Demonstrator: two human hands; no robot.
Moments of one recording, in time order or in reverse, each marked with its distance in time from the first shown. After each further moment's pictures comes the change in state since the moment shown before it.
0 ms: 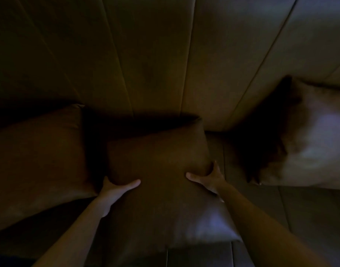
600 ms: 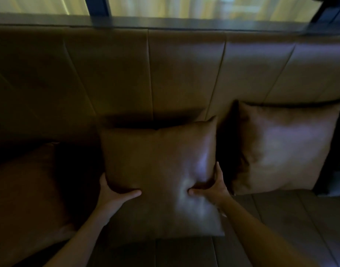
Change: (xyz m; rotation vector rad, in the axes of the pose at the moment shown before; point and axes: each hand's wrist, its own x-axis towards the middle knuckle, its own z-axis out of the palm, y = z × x) left_hand -0.038 0.079 0.054 0.026 0.061 0.462; right_hand -0.042 -0.001 -0.069 0.324 0.165 -0.291
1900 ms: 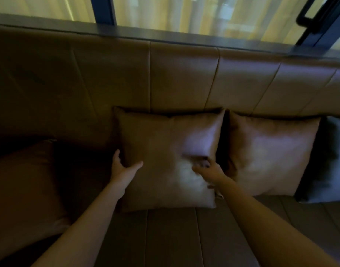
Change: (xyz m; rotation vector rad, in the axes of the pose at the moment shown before) left_hand -0.009 0.077 0.028 -0.126 0.029 -0.048; right_hand -0.015 -0.080 -0.010 -0.232 0.056 0.094
